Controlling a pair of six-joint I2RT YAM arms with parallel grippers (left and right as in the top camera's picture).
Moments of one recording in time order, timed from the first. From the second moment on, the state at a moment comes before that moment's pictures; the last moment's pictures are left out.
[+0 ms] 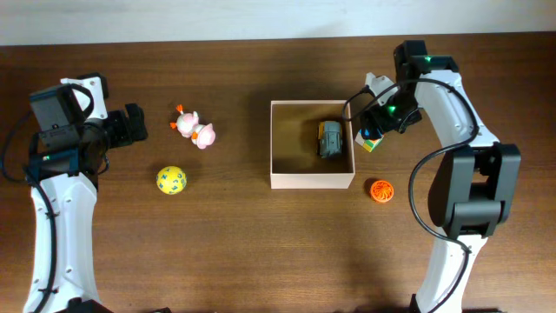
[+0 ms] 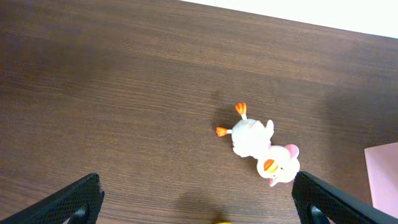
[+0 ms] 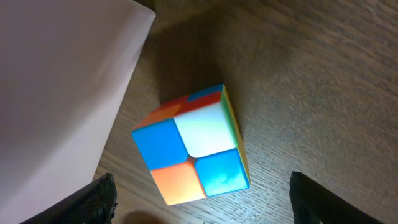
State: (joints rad) left arm 0.28 1.45 1.22 -0.54 0.18 0.04; right arm 0.01 2.19 1.84 -1.14 -0.17 -0.43
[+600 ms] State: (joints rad) left arm 0.28 1.45 1.22 -0.54 0.18 0.04; right arm 0.04 2.25 1.84 -1.15 -0.12 -0.43
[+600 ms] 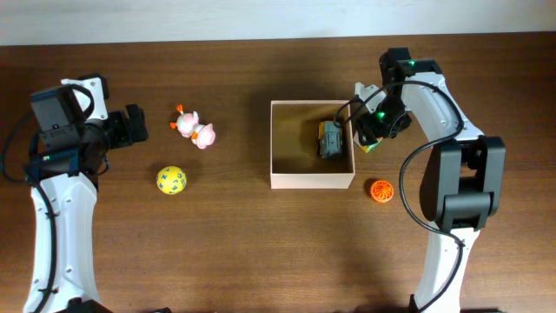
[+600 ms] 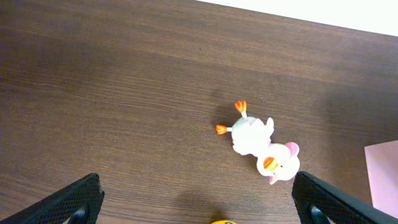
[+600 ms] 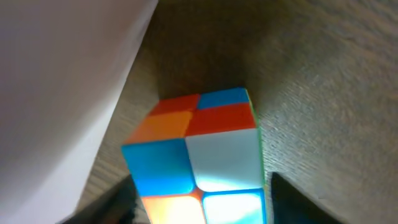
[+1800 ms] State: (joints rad) left arm 0.28 1.45 1.22 -0.54 0.18 0.04; right arm 0.08 2.10 2.12 -1.38 0.00 -0.01
